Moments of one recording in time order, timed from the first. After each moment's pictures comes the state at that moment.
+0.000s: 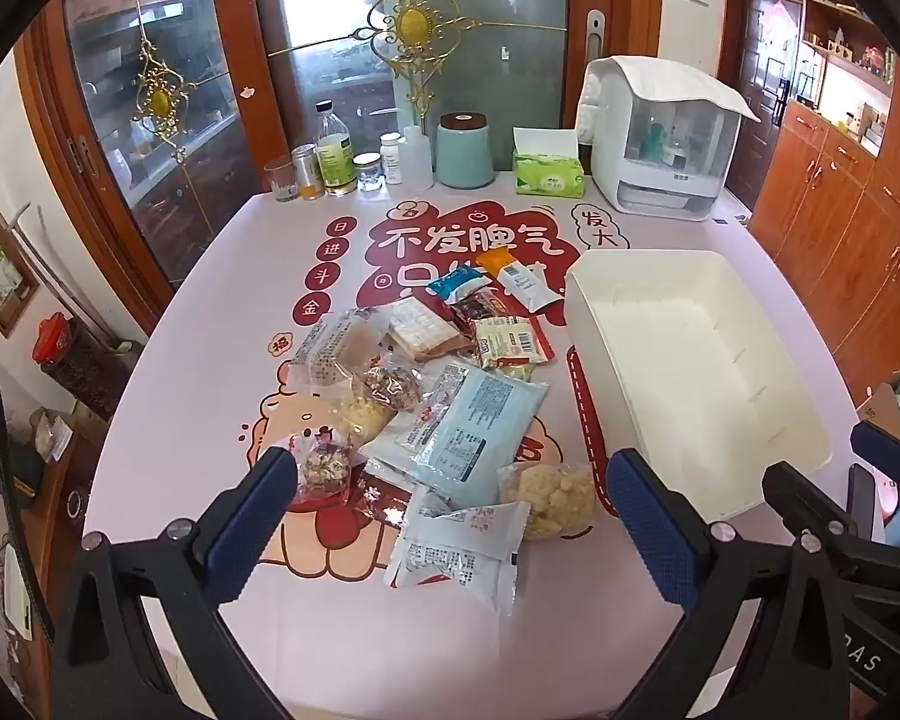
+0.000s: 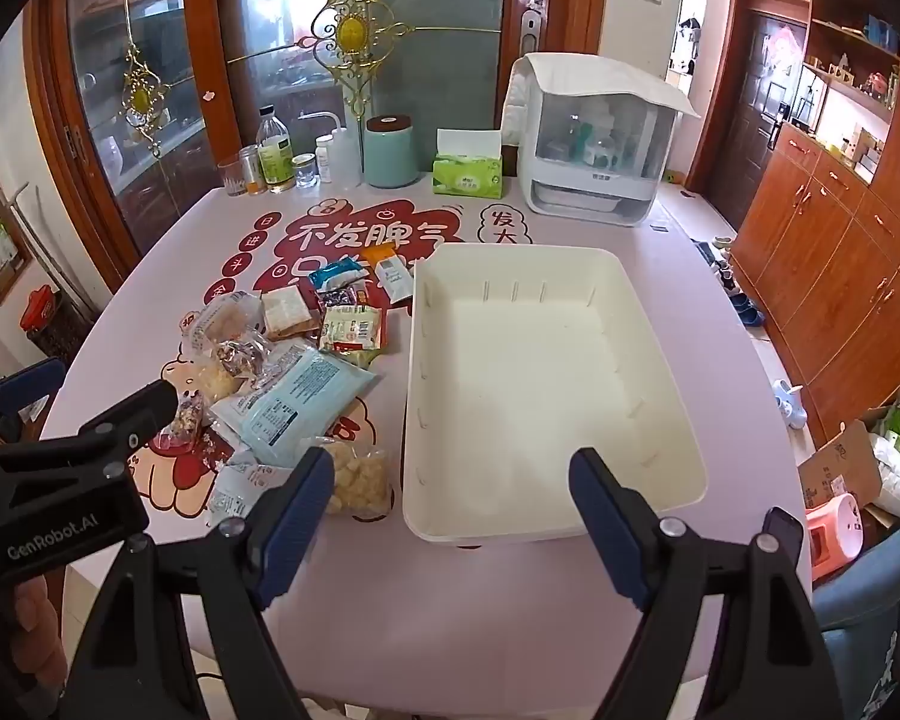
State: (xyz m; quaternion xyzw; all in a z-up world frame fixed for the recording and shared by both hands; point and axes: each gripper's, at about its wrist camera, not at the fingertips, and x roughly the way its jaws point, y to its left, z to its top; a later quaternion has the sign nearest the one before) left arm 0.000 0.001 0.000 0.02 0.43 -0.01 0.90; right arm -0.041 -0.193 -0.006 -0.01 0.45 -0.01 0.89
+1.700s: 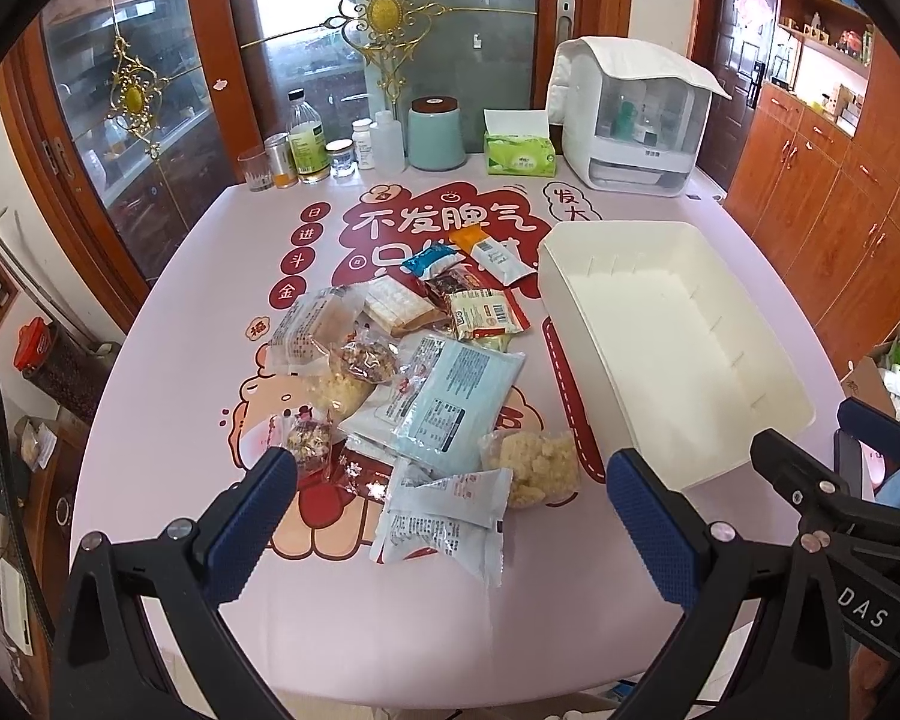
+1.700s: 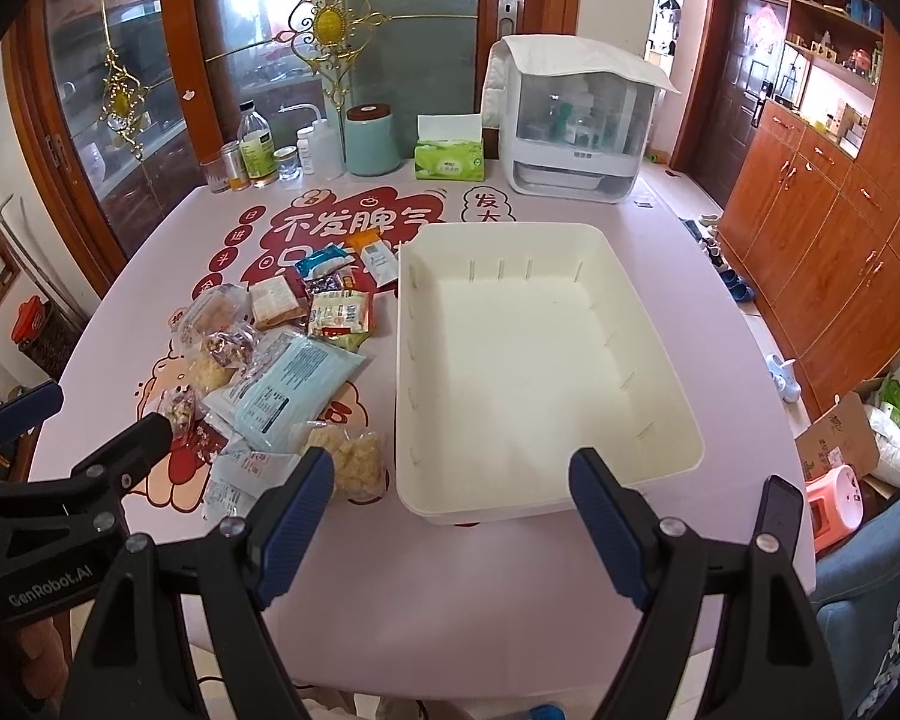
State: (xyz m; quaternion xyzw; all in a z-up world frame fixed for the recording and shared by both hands) left arm -0.014 -0.002 -0.012 0.03 0.45 -0.04 0.89; right arm -0.052 -0.193 -0.010 0.00 0.46 -0.03 0.89
